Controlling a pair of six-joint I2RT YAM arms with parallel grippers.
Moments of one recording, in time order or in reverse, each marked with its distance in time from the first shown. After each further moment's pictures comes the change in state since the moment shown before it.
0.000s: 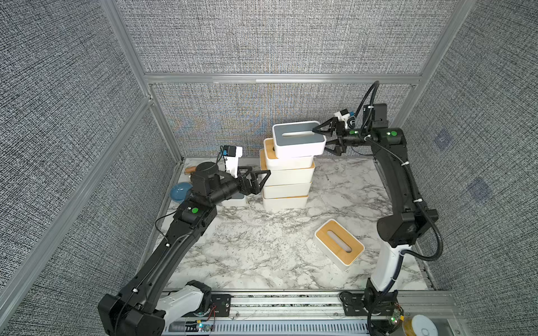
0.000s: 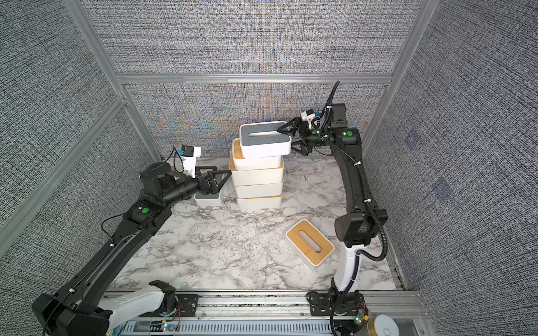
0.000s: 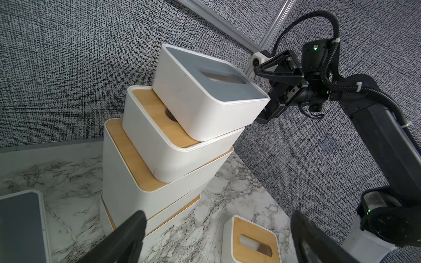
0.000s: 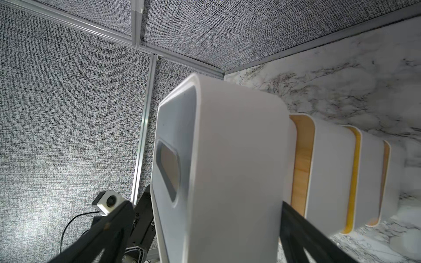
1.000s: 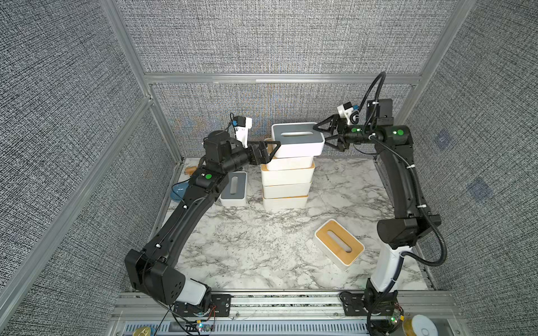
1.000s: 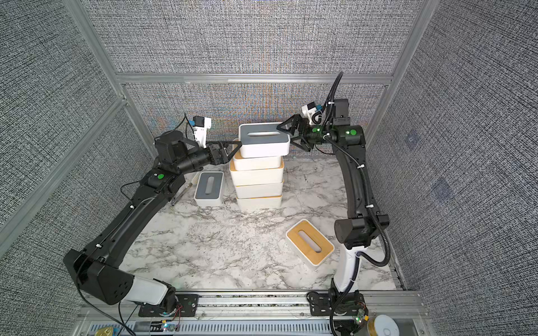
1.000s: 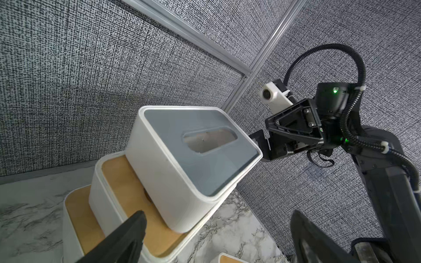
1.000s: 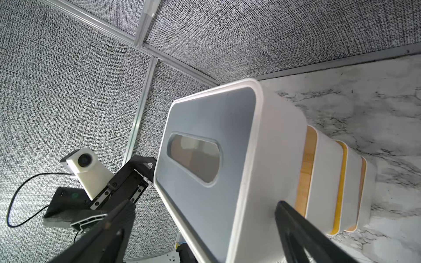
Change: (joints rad) left arm 0.009 0.366 0.422 -0.014 0.072 -0.092; right arm 0.029 -0.025 0.076 -0.046 0.073 -0.068
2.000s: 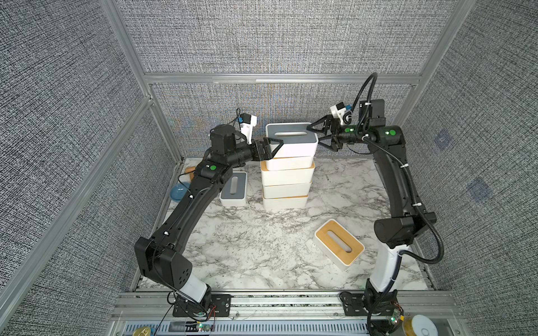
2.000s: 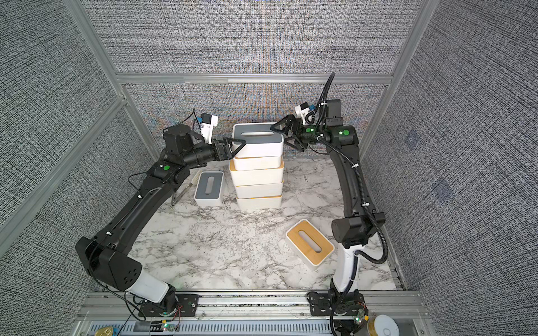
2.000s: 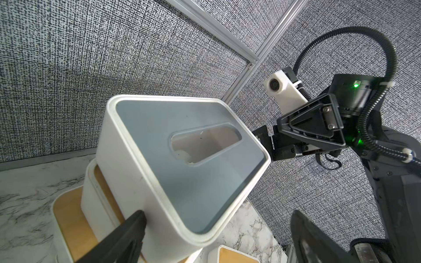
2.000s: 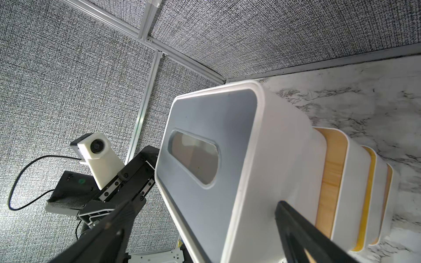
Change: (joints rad) left arm 0.003 0.074 0.077 -0.082 0.045 0.005; right arm 0.042 0.018 0.000 0.040 -0.001 0.026
